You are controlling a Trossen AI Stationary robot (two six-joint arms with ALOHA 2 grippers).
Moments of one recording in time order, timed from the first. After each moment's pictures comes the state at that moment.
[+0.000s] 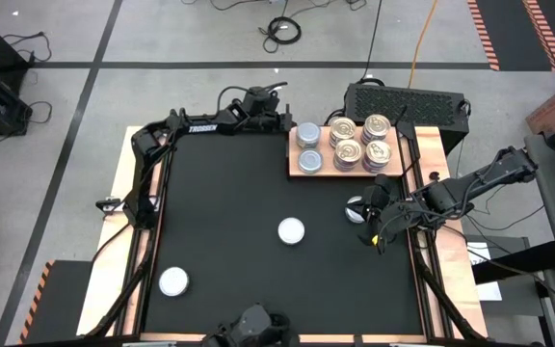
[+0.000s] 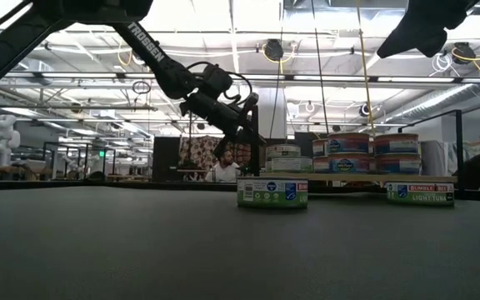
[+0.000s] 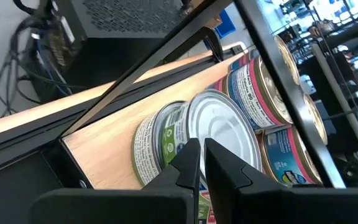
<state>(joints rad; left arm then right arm) 0.67 2.07 1.43 0.15 0.39 -0.70 0.41 0.94 0.84 -0.71 0.60 0.62</state>
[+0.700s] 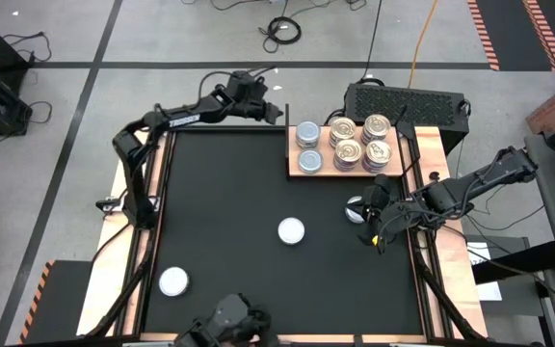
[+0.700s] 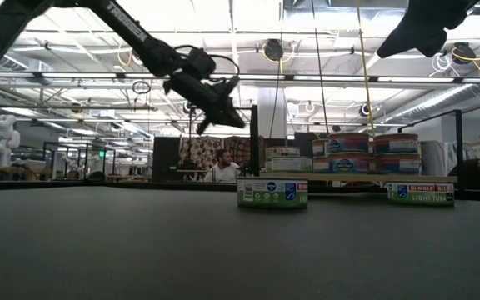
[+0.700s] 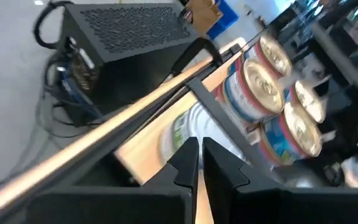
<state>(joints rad) 0.76 1.92 1.43 -0.06 0.45 -0.42 0.41 0.94 0.84 -0.71 0.60 0.61</state>
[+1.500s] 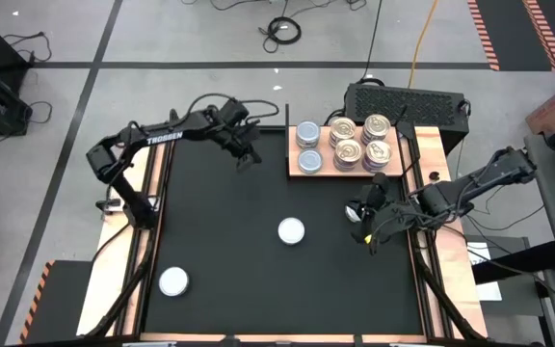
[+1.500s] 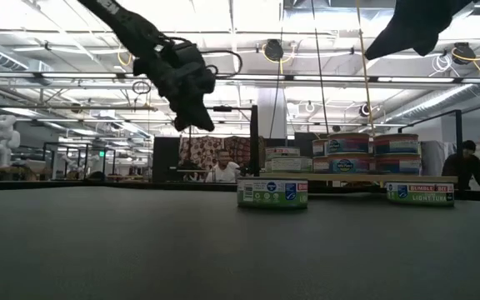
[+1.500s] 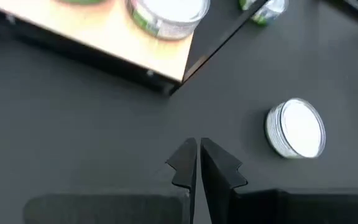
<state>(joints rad) 0.64 1.66 1.19 -0.50 0.58 0.14 0.41 0.99 0.84 -0.65 0.70 0.60</state>
